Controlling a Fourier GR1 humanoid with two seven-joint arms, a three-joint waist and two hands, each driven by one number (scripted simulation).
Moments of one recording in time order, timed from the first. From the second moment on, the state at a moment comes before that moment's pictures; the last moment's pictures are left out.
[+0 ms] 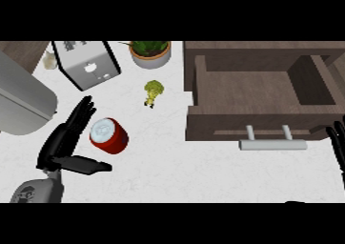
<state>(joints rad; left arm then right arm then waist) -0.11 0.15 0.11 -1.34 -0.01 -0.27 -0.18 0.24 -0.05 -0.20 -2.06 -0.04 0.17 0.05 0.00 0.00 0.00</state>
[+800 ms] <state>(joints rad) -0.17 0.19 0.15 -1.02 -0.06 -0.29 -0.41 0.22 -0.04 -0.21 -2.03 -0.02 0.17 0.03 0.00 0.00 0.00</state>
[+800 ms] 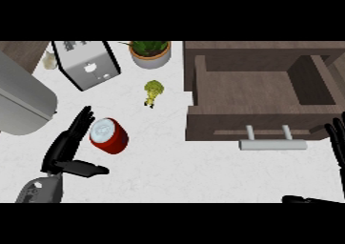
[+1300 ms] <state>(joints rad) -0.24 0.22 0.18 -0.81 -0.07 -0.29 -0.51 0.23 -0.04 -0.23 -2.06 -0.05 0.19 0.04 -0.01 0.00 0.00</state>
